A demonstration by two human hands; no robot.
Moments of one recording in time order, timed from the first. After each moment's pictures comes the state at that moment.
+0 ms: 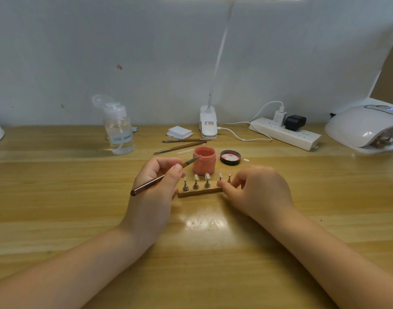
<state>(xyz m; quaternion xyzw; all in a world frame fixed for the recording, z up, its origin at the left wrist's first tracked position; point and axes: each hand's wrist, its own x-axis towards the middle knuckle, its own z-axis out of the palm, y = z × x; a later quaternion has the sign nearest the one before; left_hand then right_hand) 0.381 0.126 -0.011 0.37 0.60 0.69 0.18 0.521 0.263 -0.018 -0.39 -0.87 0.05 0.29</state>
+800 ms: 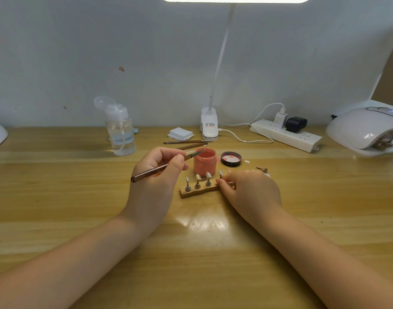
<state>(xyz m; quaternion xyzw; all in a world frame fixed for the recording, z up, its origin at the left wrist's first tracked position) 0.378 0.135 0.004 0.40 0.61 0.68 0.10 0.507 0.262 -0.022 -0.39 -0.89 0.01 0.23</state>
